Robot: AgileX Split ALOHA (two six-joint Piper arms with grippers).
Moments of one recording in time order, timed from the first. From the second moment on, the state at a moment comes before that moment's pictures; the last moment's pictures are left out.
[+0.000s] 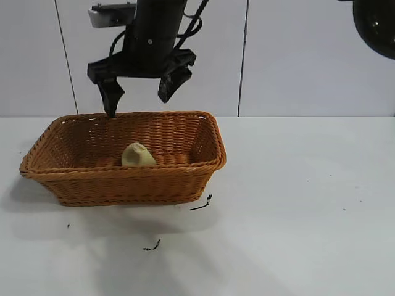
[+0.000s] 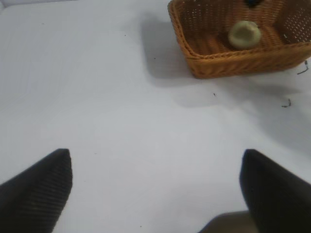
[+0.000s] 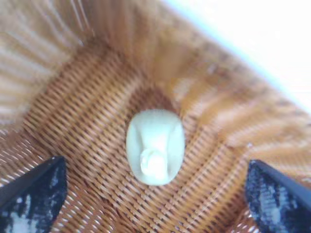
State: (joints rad) left arm -0.04 -0.01 -0.50 0.00 1.07 0.07; right arm 0.52 2.45 -2.50 -0.02 1.19 0.03
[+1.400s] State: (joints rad) left arm -0.04 -0.01 -0.50 0.00 1.07 0.07; right arm 0.04 2.10 -2.15 0.00 1.21 -0.02
